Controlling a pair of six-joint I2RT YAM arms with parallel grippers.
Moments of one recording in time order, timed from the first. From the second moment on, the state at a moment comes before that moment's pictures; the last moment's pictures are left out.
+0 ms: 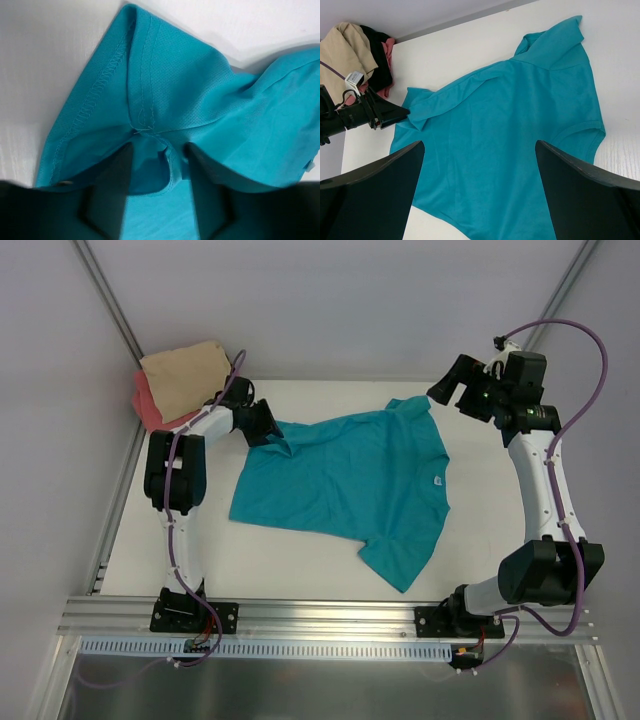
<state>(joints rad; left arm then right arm) -0.16 2.16 1.61 -0.42 0.30 -0.60 -0.03 1.45 1.52 -0.58 -0.35 0.37</state>
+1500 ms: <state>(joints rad) -0.16 2.23 1.99 -0.45 0.28 -0.55 -0.07 1.45 1.51 -0.57 -0.40 0.39</state>
